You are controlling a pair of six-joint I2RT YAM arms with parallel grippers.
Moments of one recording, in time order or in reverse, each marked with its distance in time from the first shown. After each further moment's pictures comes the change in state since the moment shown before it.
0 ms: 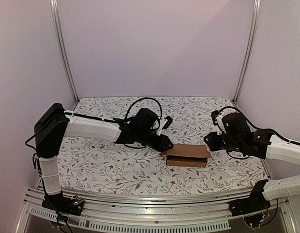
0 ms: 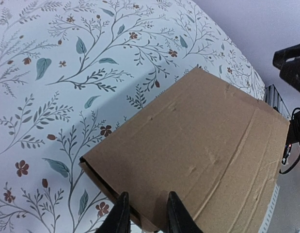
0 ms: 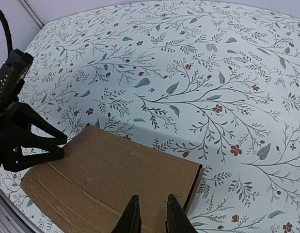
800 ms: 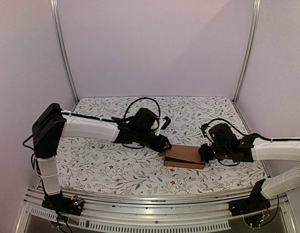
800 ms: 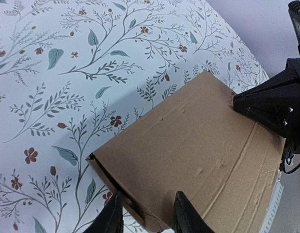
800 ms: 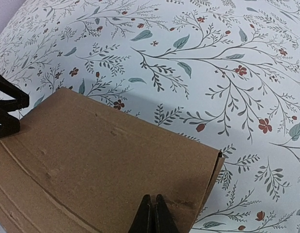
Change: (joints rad) left arm -0.003 -0.023 -0.001 -0.051 -0.038 -0.008; right arm 0.049 0.216 -0.077 0.131 -0.040 0.019
